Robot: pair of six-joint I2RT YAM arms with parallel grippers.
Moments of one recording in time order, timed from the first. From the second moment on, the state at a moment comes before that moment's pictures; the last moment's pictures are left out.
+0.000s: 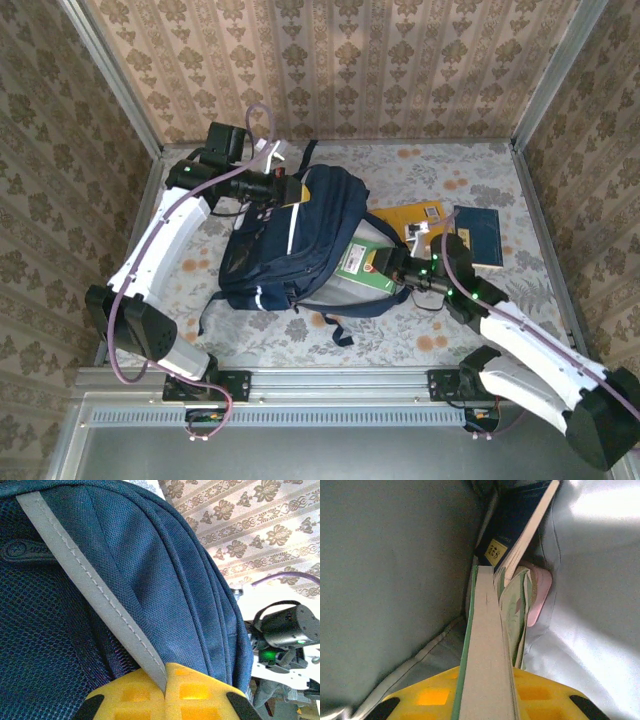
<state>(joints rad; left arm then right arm) -0.40 1.52 1.61 -0.91 0.89 -0.35 0.51 0.91 0.52 0.02 -0.41 1.02</state>
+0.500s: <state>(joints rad) -0.40 1.52 1.60 -0.88 0.92 -0.38 0.62 1.33 0.77 0.32 -0.27 1.16</state>
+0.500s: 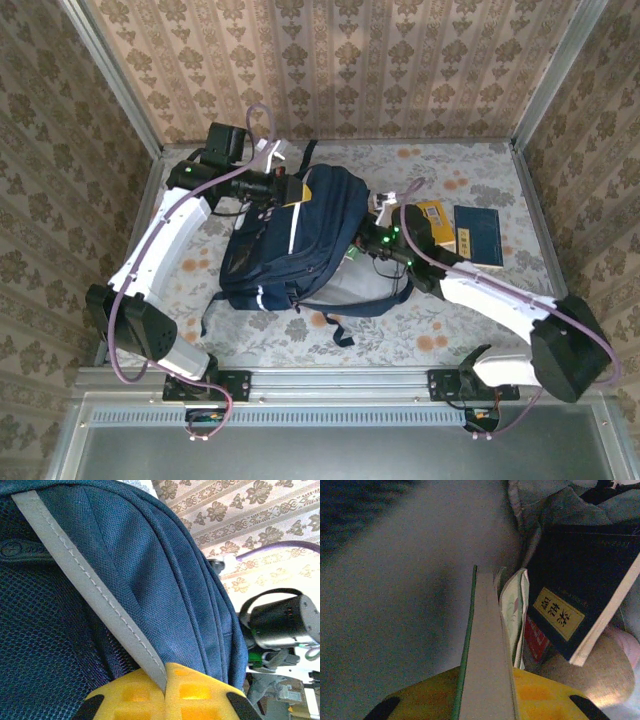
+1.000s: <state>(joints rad) -0.39 1.52 1.56 -0.82 0.95 -0.41 0.74 1.75 0.96 0.39 -0.23 1.24</state>
